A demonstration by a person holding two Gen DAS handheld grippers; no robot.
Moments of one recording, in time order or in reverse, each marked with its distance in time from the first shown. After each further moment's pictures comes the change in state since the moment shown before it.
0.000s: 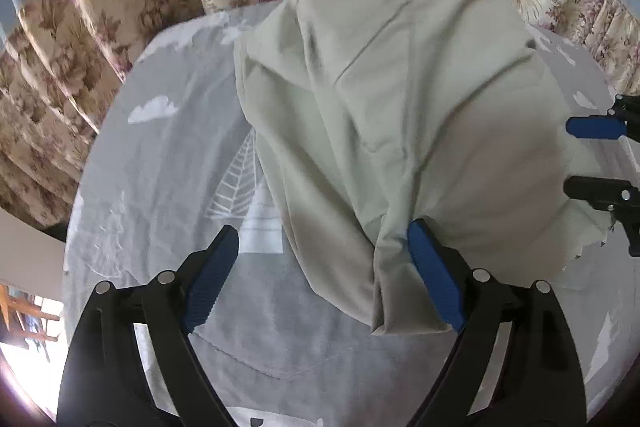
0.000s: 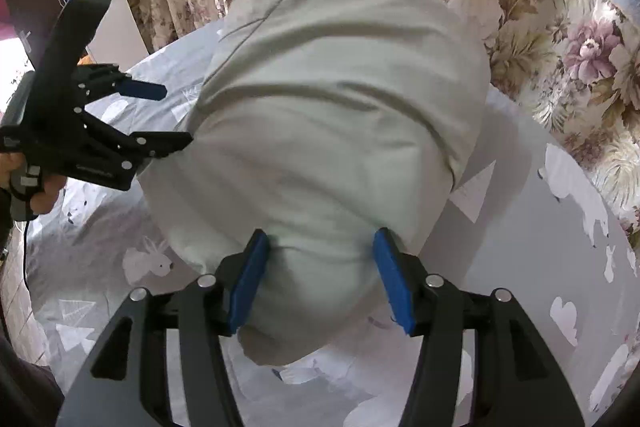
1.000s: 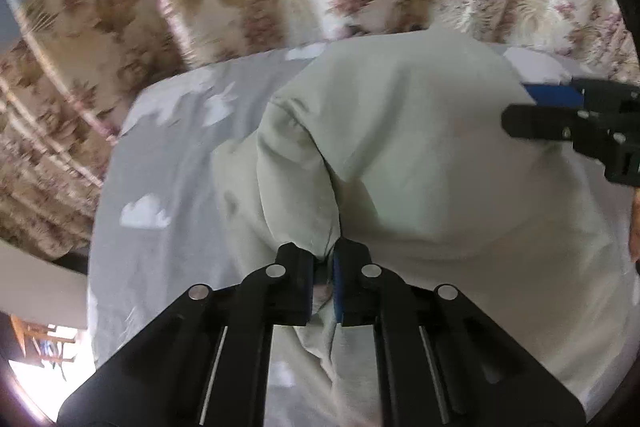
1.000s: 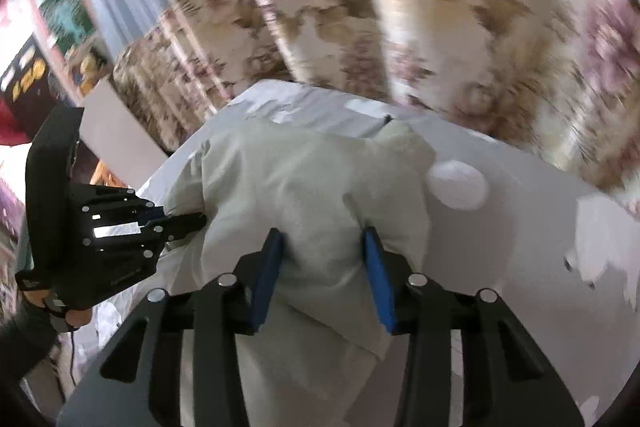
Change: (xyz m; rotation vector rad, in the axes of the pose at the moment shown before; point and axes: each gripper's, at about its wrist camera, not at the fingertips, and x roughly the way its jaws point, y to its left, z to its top) left arm 0.019 -0.007 0.097 0.037 -0.007 0.041; right arm 0.038 -0.076 0.107 0.208 -0.171 0.170
